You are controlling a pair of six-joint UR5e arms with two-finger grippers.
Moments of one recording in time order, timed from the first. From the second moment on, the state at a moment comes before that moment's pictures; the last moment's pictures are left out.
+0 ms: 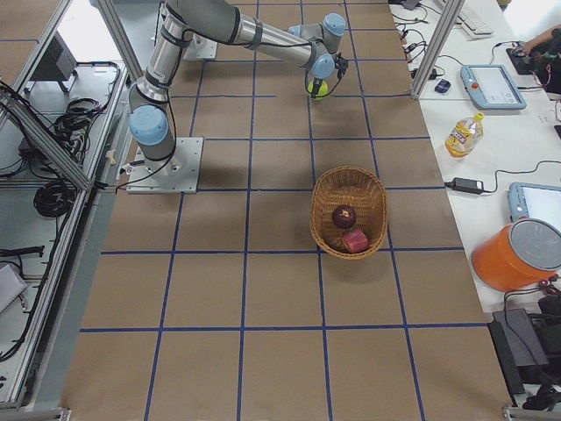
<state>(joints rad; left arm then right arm) -1.57 -1.57 -1.53 -1.55 1.60 0.02 1.88 -0.98 1.47 -2.01 -1.46 0.57</state>
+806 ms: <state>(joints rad) -1.57 -1.57 -1.53 -1.55 1.60 0.02 1.54 -1.11 1.35 -1.75 -1.56 0.29</state>
